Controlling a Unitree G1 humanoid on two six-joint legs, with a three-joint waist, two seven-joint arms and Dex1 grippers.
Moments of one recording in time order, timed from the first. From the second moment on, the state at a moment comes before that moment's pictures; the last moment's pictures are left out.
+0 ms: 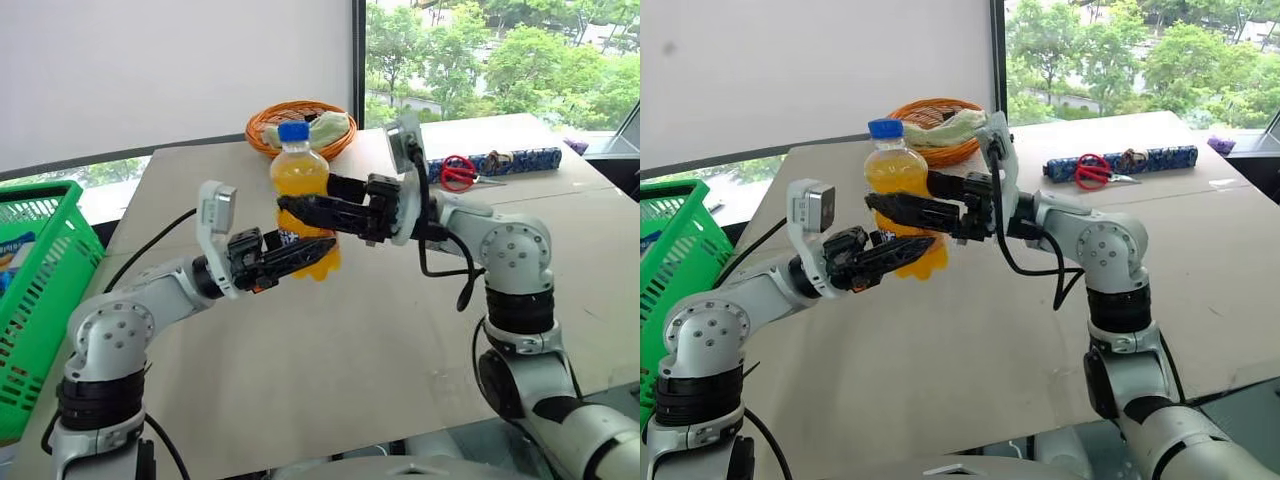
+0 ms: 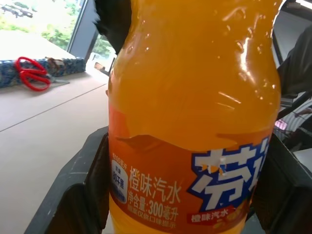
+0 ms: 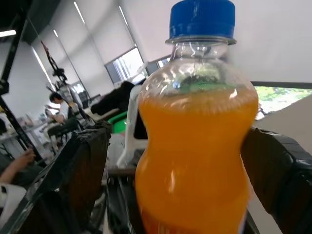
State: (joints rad) left arm -0.24 0.66 0.25 -0.36 -1.22 0.92 -0.69; right arm -0.73 -0.18 0.01 -0.23 0.91 1.02 0.68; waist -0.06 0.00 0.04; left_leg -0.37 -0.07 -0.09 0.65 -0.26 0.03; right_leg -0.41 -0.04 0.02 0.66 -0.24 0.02
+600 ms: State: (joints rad) left arm -0.40 1.02 0.27 0.07 -0.19 0.64 -0.17; right arm -0.65 -0.56 0.07 -0.33 0.79 0.75 1.07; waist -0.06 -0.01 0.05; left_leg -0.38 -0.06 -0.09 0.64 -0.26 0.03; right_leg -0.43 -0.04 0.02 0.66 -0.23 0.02
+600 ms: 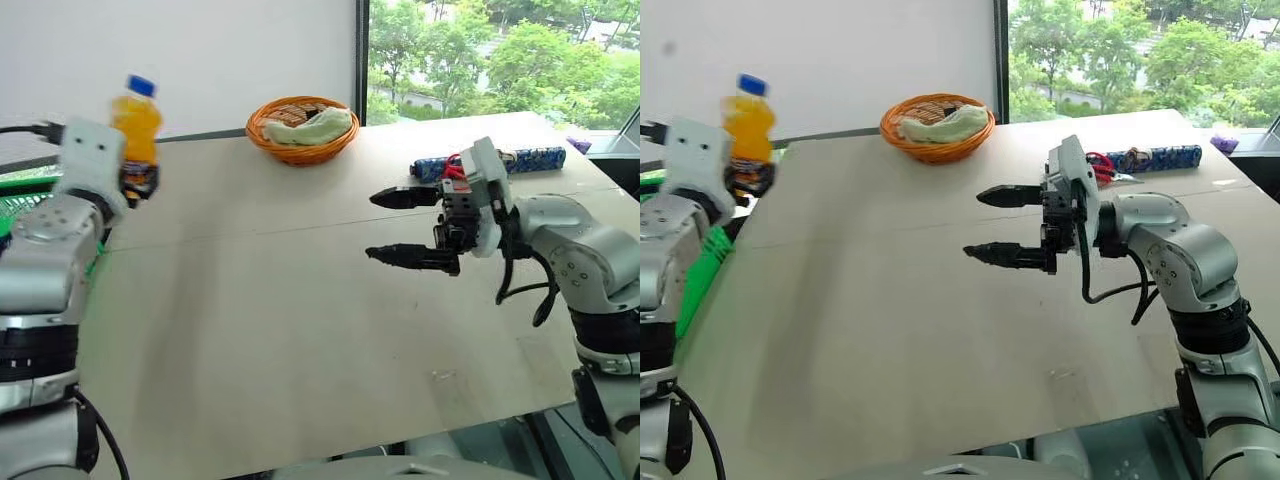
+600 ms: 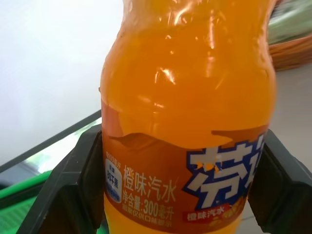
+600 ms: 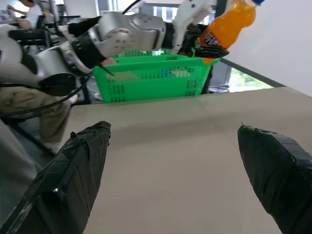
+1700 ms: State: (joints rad) left arm -0.29 0.85 0.63 0.17 -0.33 0.37 -0.37; right arm -0.65 -0.51 0.07 -0.20 0.66 0.64 1.02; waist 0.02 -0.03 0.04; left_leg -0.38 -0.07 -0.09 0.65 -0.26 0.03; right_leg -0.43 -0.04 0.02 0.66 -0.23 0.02
